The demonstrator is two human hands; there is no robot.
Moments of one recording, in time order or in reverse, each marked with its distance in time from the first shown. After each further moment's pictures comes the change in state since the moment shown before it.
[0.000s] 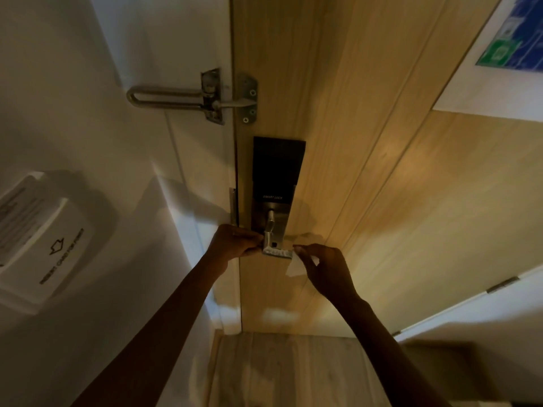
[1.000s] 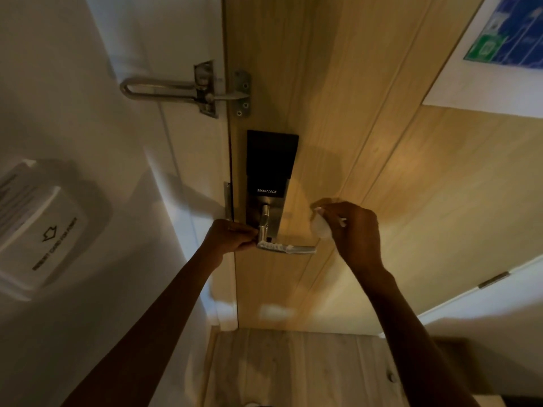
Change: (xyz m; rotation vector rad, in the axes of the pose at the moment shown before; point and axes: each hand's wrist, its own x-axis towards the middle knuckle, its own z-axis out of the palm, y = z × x) left_hand 0.004 -0.005 -0.001 0.073 0.010 0.013; right_hand 0.033 -0.012 -0.073 0.003 0.201 0.008
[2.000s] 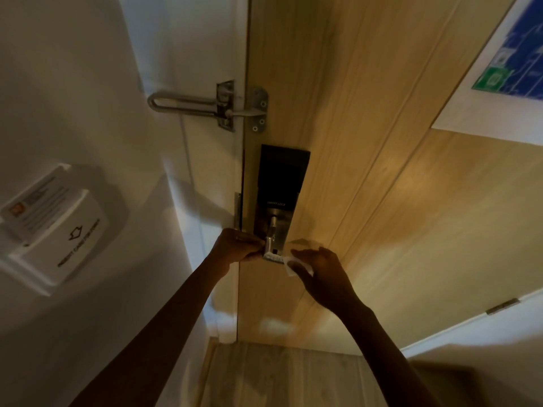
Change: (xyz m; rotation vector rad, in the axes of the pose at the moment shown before) left_hand 0.007 -0.006 -0.001 0.099 0.024 -0.002; right_hand -0.045 -0.001 0.055 -0.157 -0.357 -0.115
